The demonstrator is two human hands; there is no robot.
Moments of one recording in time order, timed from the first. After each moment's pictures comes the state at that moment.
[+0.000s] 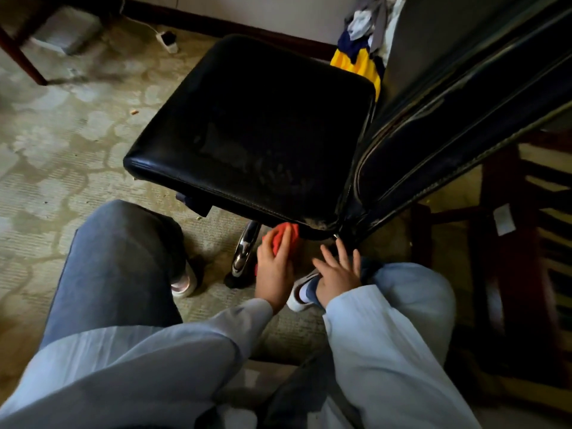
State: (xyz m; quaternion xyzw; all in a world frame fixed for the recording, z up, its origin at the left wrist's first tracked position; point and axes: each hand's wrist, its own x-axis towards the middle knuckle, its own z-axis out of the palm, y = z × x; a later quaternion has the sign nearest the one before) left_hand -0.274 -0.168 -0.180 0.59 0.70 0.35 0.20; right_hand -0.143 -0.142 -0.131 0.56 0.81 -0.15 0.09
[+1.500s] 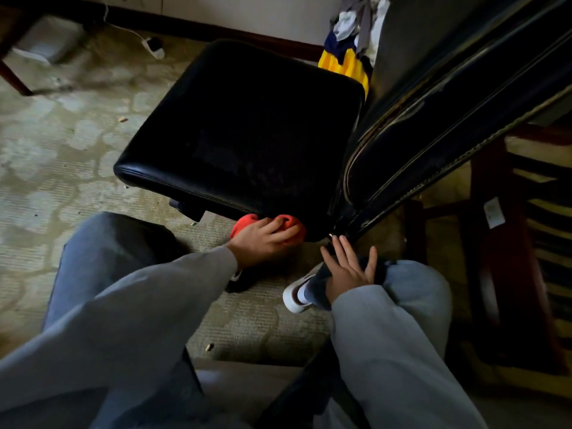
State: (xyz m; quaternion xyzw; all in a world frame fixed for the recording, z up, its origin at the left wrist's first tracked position) left_hand -0.349 -0.104 -0.158 0.93 0.34 -0.04 -0.16; right_hand -0.117 -0.141 -0.158 0.57 0.82 0.02 0.05
